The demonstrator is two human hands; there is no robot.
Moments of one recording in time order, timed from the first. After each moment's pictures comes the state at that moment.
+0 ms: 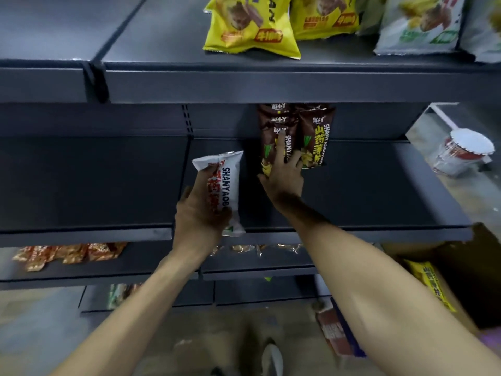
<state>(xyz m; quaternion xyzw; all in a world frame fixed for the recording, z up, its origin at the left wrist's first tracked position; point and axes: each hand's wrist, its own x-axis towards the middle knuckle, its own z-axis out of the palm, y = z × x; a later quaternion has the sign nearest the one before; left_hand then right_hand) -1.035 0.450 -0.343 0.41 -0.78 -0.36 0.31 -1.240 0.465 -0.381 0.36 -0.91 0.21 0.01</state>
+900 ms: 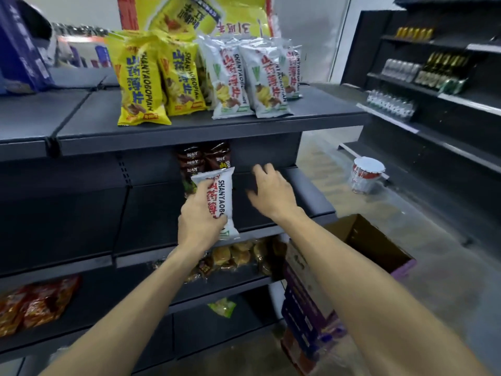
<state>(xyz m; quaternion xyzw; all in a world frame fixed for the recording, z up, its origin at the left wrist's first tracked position) -1.101 0.608 -0.259 0.33 -0.85 -0.30 0.29 -1.253 0.699 -0.236 0.42 -0.88 0.17 0.12</state>
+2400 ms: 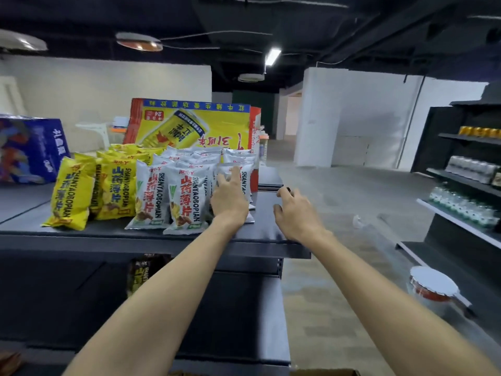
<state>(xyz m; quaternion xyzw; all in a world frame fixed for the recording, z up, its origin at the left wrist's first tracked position) -1.460 0.654 -0.063 0.46 -0.81 -0.05 0.36 -1.565 0.769 -0.067 0.51 -0.82 0.24 0.12</state>
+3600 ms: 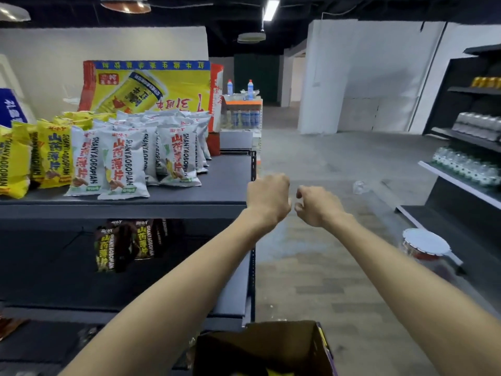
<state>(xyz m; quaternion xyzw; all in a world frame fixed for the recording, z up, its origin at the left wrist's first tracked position) -1.588 0.817 -0.096 0.34 -0.91 0.03 0.23 -1.725 0.864 -0.131 0.50 -0.86 0.10 0.06</state>
